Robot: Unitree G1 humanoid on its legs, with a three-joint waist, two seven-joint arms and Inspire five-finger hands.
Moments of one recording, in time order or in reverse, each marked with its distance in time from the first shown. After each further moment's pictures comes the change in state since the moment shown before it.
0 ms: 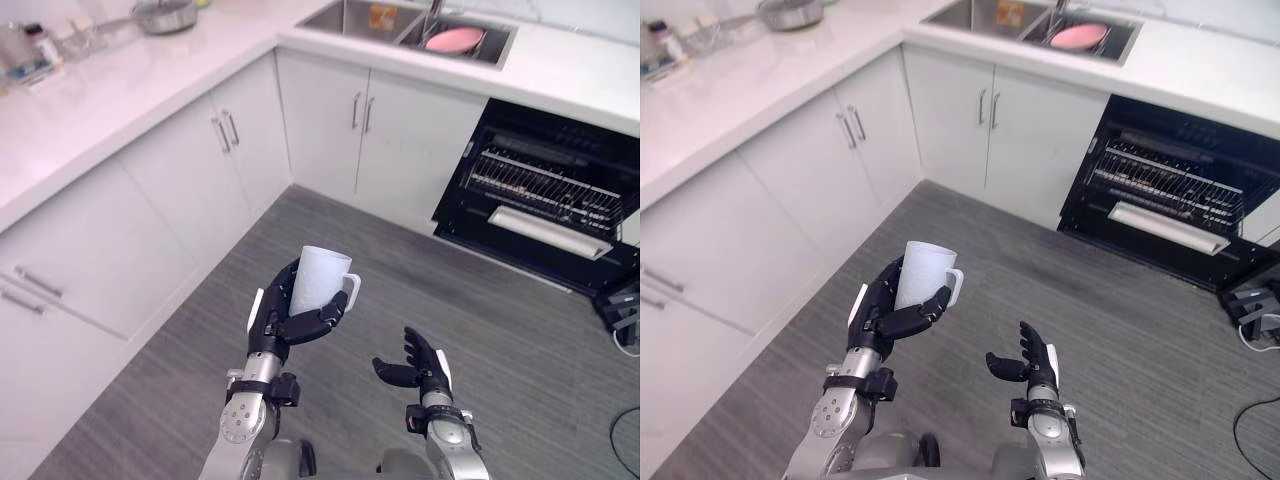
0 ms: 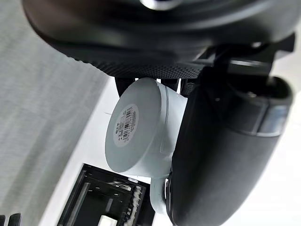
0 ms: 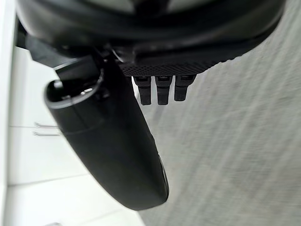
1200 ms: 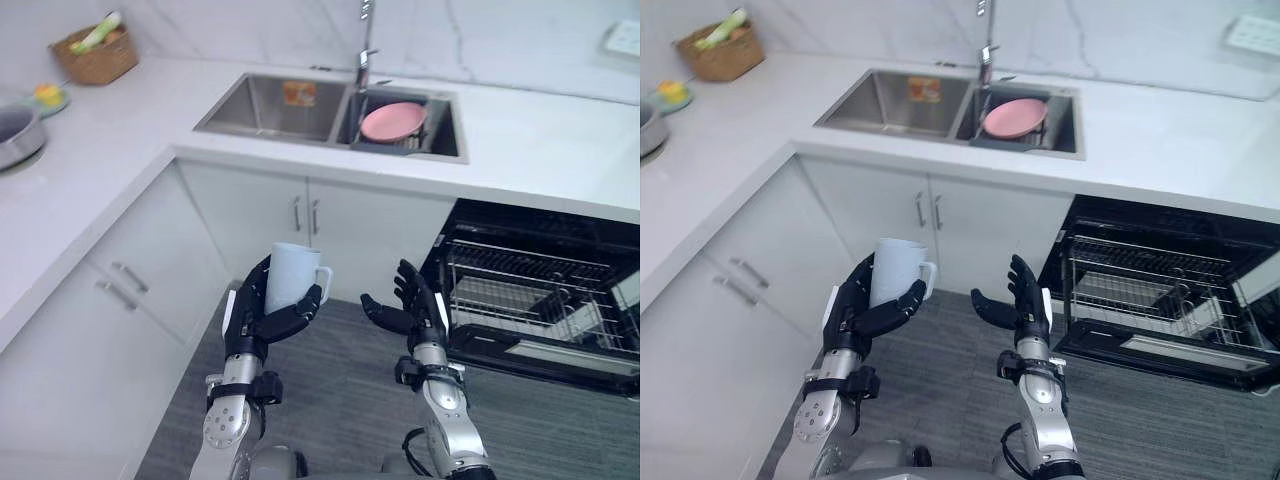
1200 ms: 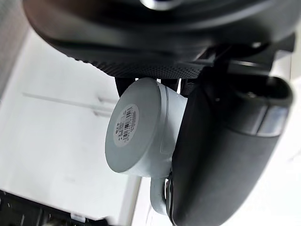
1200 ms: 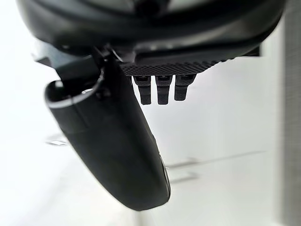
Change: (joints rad) left arm 0.056 -0.027 0.088 -0.040 0.038 -0.008 0.028; right arm -0.017 0.048 0.068 -0.462 0.115 -0.040 0.006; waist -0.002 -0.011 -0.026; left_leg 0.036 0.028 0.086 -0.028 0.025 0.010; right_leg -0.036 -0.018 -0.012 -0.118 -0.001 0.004
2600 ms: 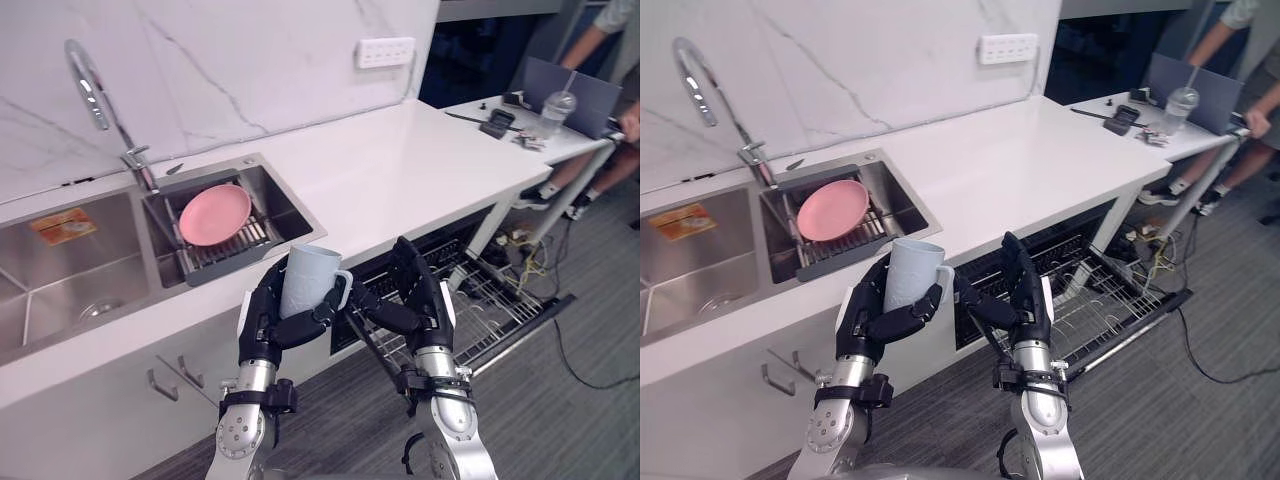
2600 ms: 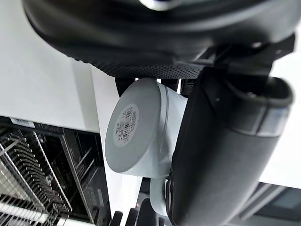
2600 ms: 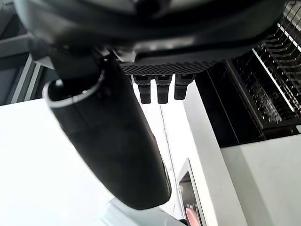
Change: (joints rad) left arm 0.008 -0.049 -0.027 -0.040 0.077 -0.009 0.007; right arm 0.146 -0.023 0.092 -0.191 0.006 -0.043 0.062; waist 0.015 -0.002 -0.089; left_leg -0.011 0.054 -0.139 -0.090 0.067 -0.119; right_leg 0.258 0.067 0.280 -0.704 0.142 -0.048
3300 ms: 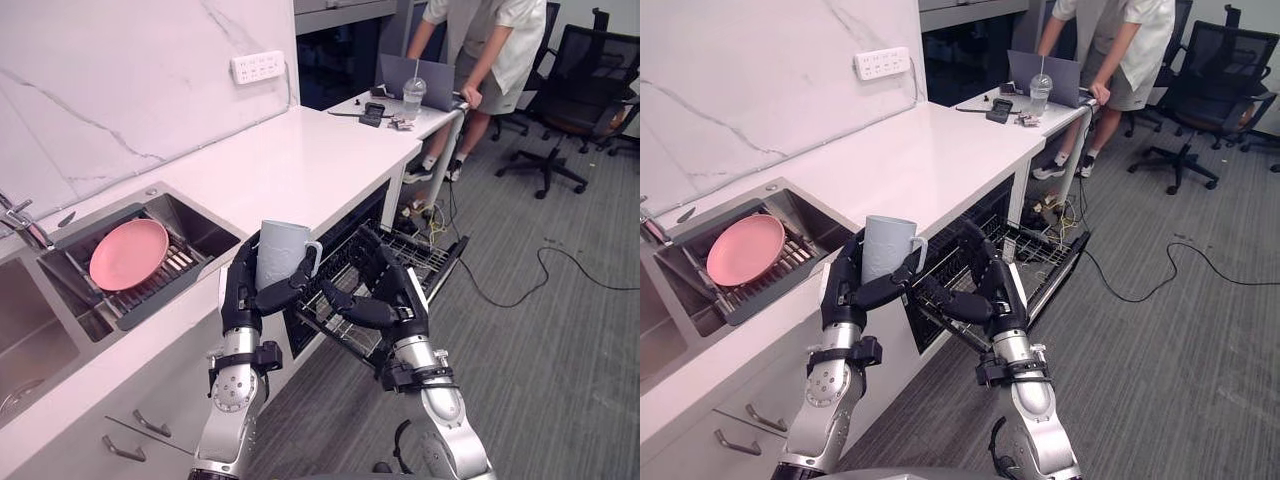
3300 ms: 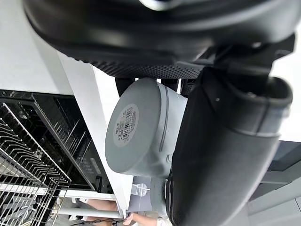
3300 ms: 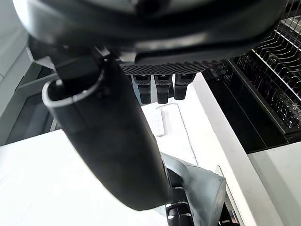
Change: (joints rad) left arm -0.216 0.029 0.107 0.168 0.000 0.002 0.100; right arm -0.075 -0.075 0.091 0.004 0.159 0.004 0.109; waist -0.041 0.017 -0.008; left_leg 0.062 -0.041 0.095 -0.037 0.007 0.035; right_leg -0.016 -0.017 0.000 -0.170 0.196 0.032
